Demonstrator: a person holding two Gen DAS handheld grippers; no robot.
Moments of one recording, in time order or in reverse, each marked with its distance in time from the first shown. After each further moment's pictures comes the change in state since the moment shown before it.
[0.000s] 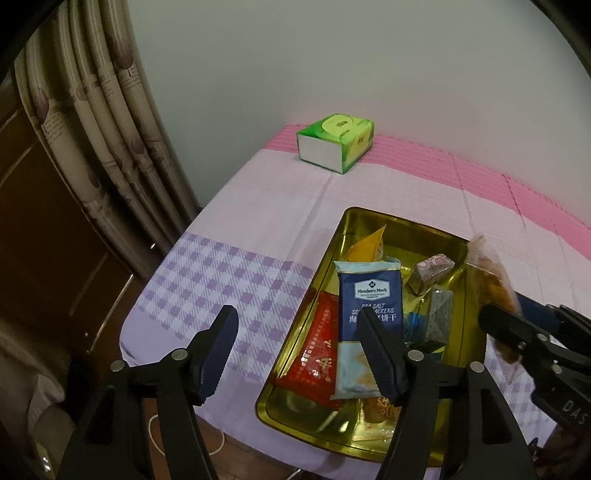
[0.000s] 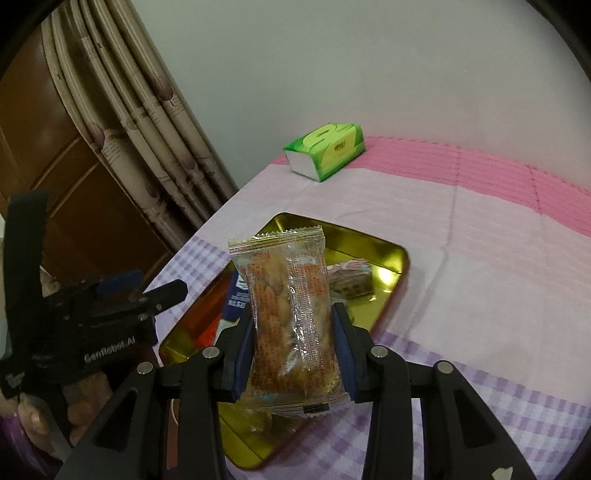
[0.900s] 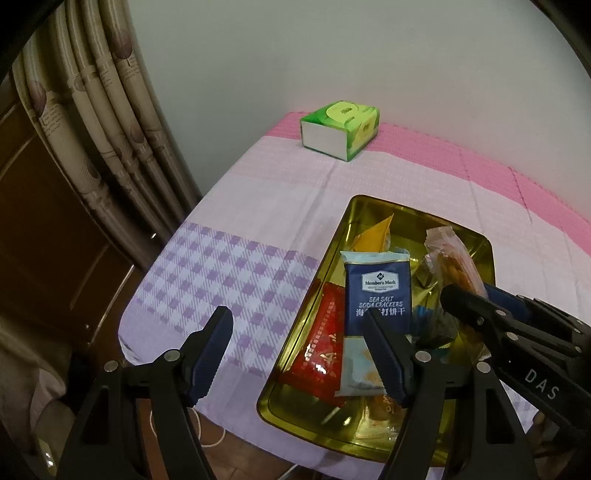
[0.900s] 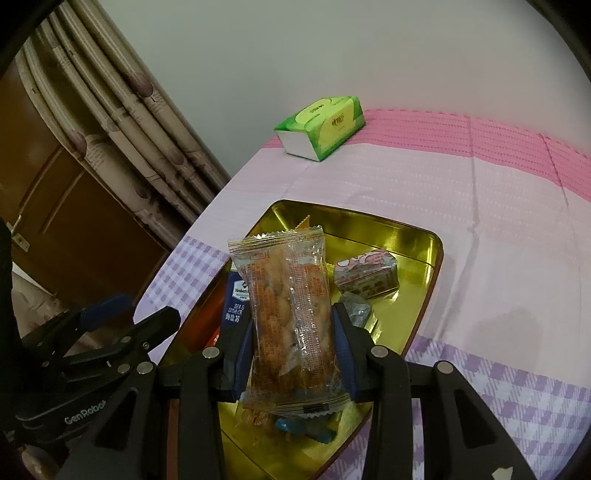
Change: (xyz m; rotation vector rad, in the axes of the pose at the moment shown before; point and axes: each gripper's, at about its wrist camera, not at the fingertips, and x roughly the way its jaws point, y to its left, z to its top) left arm 0.010 0.002 0.000 -0.001 0.046 0.007; right arm 0.041 0.002 0.007 0.088 0.063 -0.004
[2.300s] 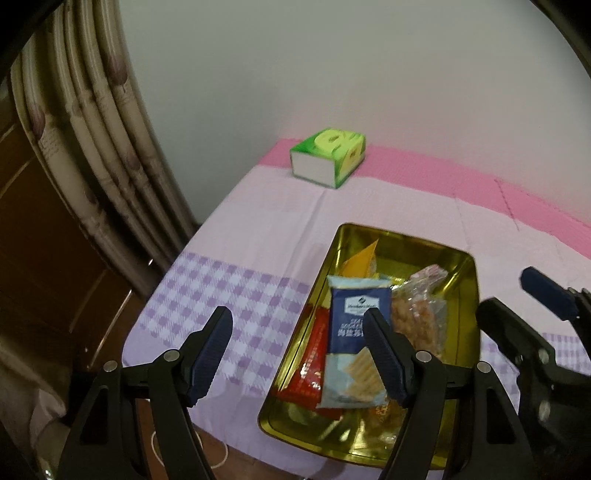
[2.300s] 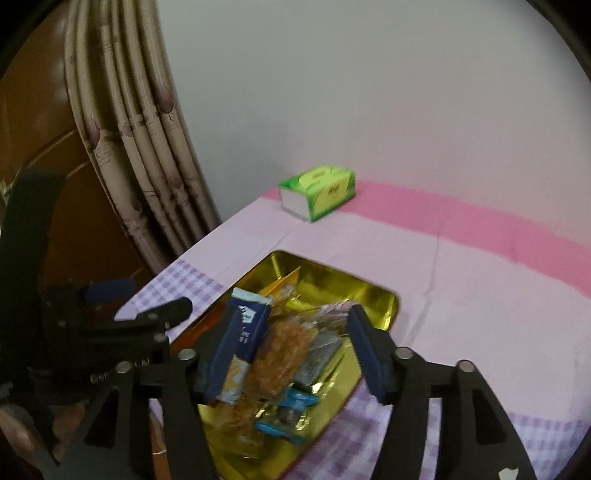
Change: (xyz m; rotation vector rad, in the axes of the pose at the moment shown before) left arm -0.023 -0.002 0.005 0.037 -0.114 -0.029; right arm -0.069 0.038 -0.019 -0.220 -0.263 -0.186
